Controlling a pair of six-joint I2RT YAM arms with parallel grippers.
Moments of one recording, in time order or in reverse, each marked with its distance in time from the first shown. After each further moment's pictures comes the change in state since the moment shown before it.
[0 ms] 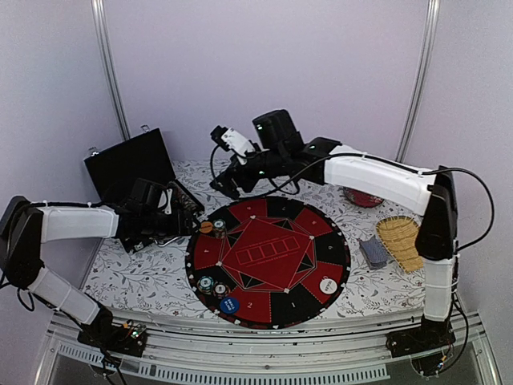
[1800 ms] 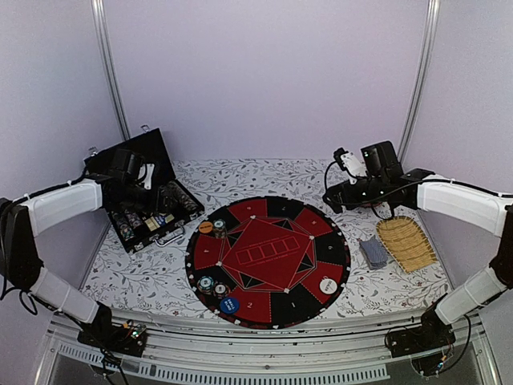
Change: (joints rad) left arm 0.166 -0.016 0.282 -0.336 -0.103 0.339; right arm -0.410 -0.653 -0.927 0.066 0.142 0.188
